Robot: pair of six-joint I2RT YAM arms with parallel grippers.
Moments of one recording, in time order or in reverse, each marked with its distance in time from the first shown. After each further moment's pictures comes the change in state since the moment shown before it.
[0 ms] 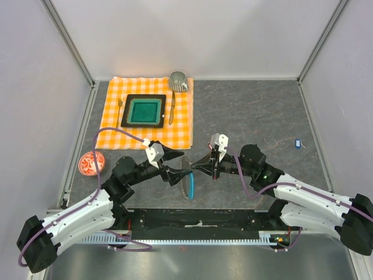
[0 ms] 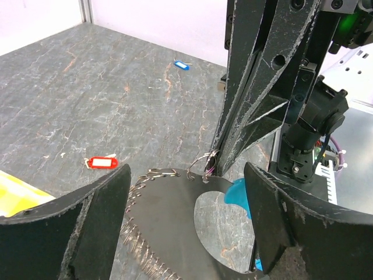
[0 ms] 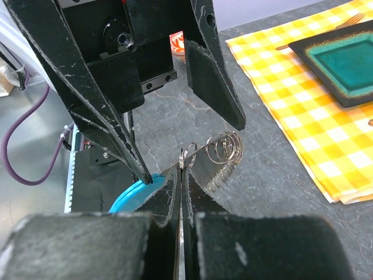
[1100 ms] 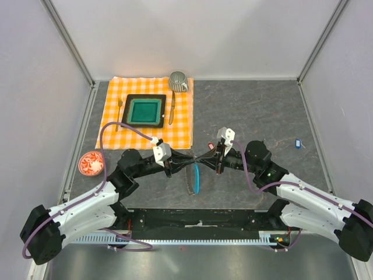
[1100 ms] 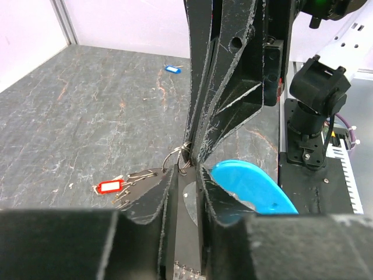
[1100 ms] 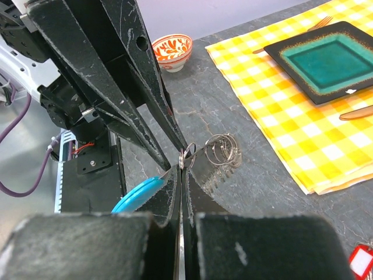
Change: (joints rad) left arm 0.014 0.151 0.083 0.064 0.145 0.148; right arm -0.088 -0.035 0.006 -0.024 -0.016 0.024
